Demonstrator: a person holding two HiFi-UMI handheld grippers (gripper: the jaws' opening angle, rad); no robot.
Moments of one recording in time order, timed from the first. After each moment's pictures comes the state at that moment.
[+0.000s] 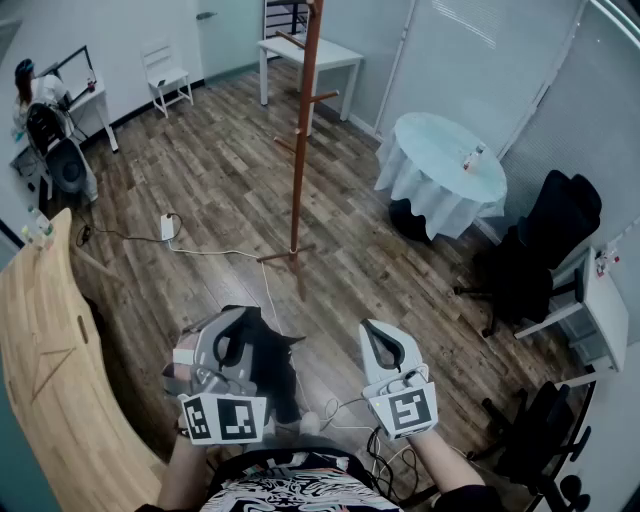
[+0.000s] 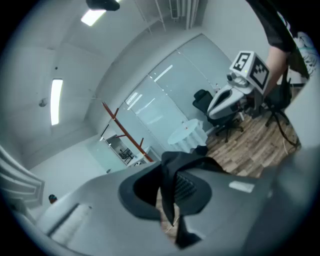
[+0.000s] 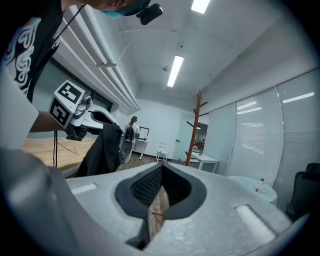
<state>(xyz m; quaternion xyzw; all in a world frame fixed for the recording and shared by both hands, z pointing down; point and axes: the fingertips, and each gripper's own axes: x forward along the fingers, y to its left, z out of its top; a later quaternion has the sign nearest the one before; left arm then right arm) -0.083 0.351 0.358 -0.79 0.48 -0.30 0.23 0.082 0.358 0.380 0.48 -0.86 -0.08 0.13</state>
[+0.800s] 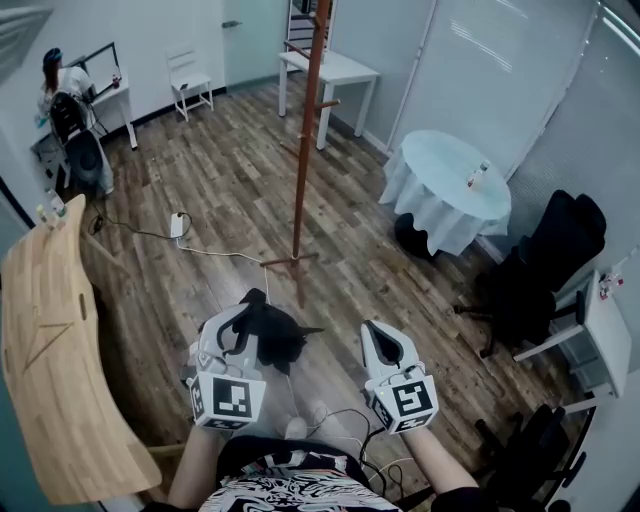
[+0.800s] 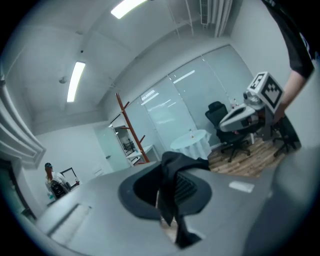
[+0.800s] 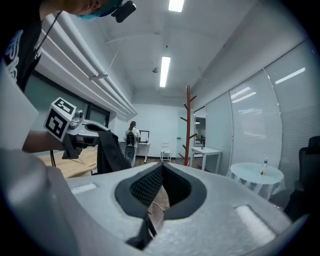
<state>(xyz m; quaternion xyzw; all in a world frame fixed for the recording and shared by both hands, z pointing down) -0.041 0.388 0.387 -0.81 0.52 -0.23 0.14 0.149 0.392 0.401 0.49 -0.87 0.00 0.08</state>
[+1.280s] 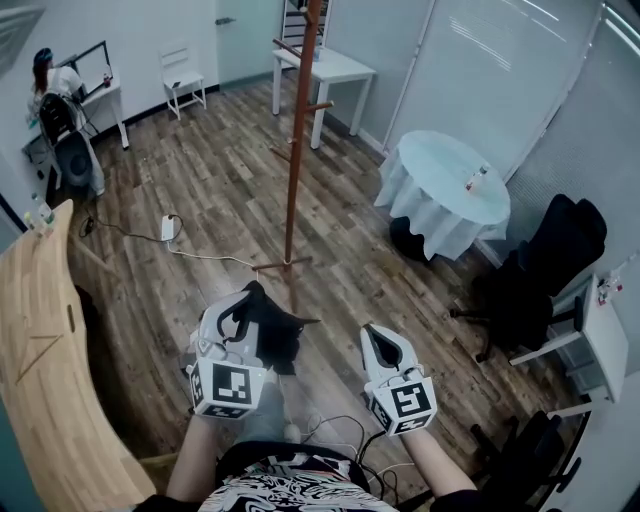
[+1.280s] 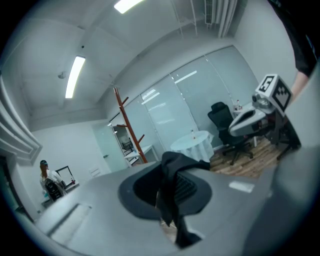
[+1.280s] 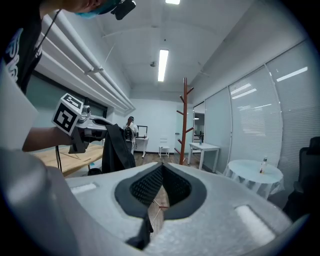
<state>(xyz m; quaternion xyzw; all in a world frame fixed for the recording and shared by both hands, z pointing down) -0.022 0.304 0.395 -0.81 0.52 -0.22 0.13 0.169 0.332 0.423 0.49 -0.87 0.01 0.10</state>
